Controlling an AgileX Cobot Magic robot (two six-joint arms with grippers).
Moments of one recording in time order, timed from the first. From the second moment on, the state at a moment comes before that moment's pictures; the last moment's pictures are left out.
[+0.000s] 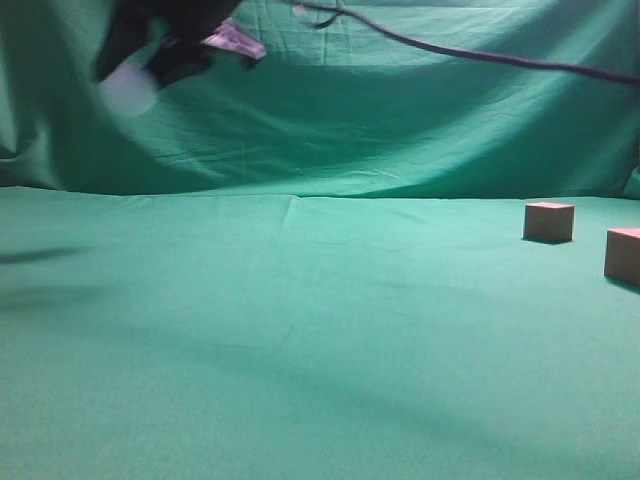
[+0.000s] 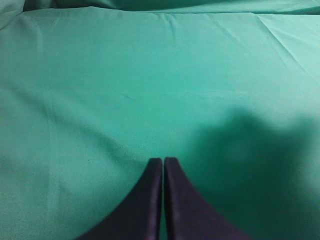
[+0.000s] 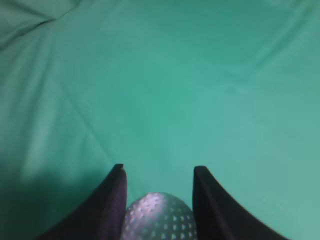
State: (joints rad) left arm -0.05 -0.02 0.02 0.14 0.36 -0.09; right arm 0.76 2.27 -1.99 0.71 0.55 -0.56
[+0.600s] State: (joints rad) left arm -0.05 -0.02 0.02 0.14 0.36 -0.09; right arm 0.89 2.61 -2.26 0.84 0.36 -0.72
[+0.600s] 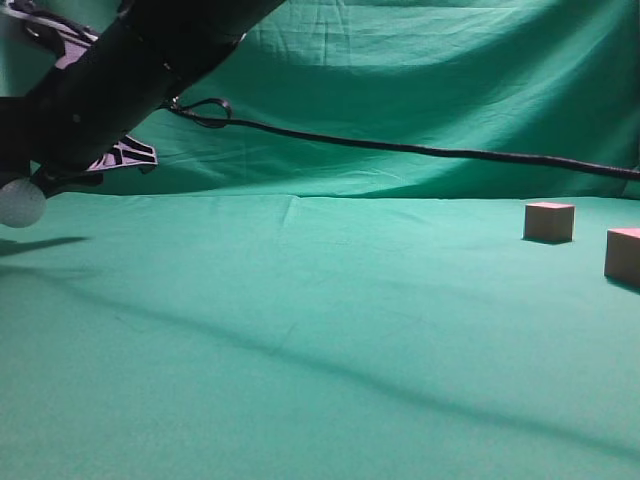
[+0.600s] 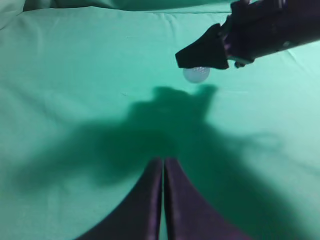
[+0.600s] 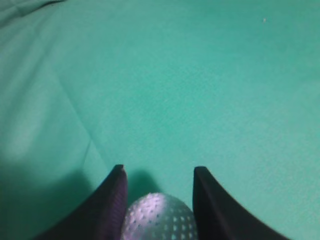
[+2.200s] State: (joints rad) left arm -0.05 -0.02 0.02 0.14 0.36 -0.09; right arm 0.64 1.96 -2.27 0.19 1.26 -0.30
